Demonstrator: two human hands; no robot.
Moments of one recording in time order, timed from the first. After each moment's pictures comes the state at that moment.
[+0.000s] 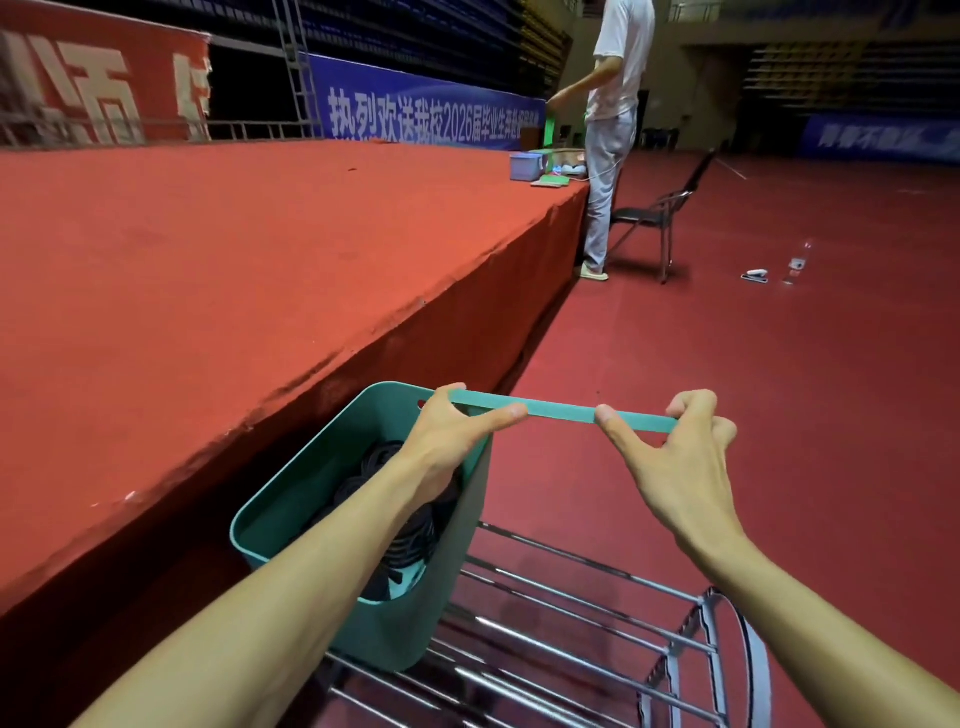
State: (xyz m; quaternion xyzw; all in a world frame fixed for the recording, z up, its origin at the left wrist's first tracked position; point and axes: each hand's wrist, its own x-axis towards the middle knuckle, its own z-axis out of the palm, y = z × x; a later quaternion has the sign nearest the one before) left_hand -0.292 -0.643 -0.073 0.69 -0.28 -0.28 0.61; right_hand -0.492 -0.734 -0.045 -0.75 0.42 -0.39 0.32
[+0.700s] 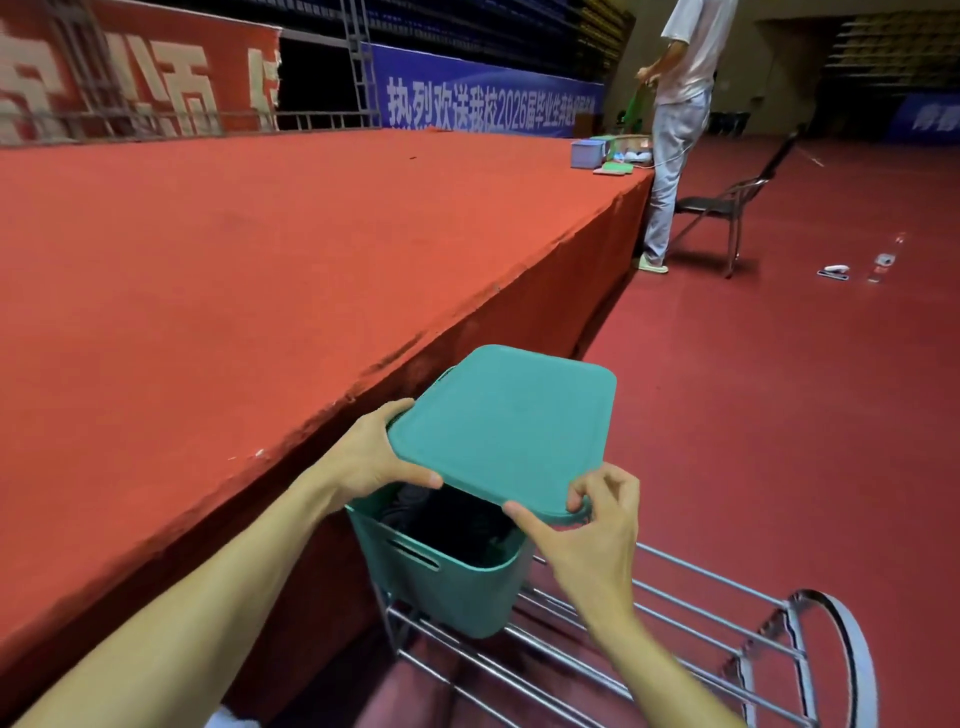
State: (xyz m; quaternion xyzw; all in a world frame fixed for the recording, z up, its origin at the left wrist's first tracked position) left_hand -0.196 -0.486 -0.094 0.81 -0.34 -0.22 0.42; right_hand -0.408 -0.624 -0.151 -0.76 0.26 -0.47 0.37
